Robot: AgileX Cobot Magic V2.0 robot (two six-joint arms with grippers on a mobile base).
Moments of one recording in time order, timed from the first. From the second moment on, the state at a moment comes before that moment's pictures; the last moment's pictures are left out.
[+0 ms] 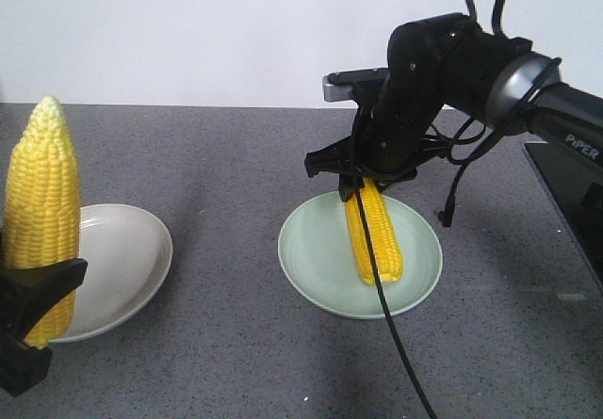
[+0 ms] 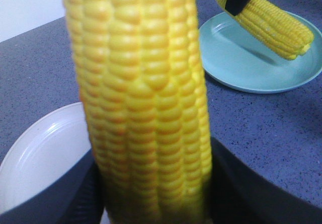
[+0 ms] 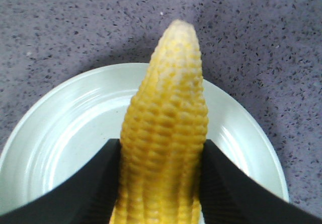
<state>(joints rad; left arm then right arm) -0.58 0.74 -0.72 0.20 0.63 -0.13 0.42 2.00 -1.79 0.01 1.13 0.18</state>
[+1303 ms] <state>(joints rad) -0.58 0.74 -0.72 0.20 0.63 -0.13 0.43 1.95 -1.79 -0.03 1.16 0.18</state>
